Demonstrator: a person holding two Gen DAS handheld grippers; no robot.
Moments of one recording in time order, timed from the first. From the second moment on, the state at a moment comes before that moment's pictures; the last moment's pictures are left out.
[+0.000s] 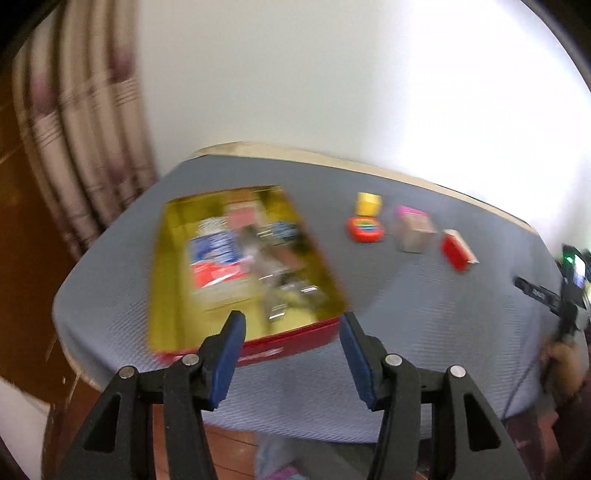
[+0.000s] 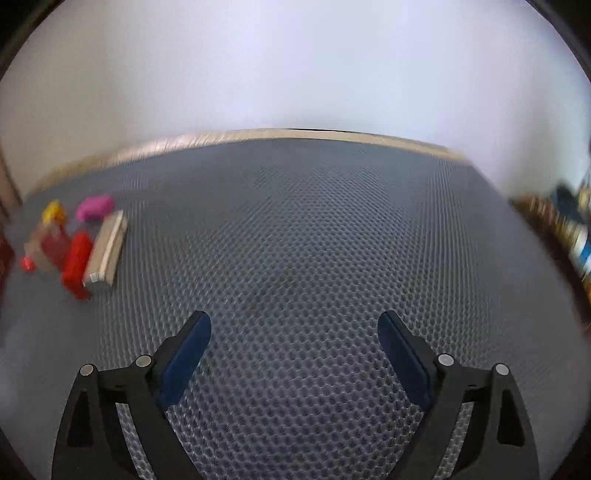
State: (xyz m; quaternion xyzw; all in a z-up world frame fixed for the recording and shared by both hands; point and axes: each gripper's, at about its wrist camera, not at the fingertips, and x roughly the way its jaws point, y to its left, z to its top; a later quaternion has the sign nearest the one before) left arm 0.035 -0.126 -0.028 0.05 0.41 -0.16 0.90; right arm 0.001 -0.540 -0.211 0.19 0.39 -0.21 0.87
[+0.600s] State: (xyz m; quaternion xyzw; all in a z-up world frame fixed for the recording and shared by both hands) left arm 0.215 -0.345 -0.082 0.09 0.56 -0.24 0.79; right arm -0.001 -0.542 -0.209 0.23 0.38 -0.12 0.89
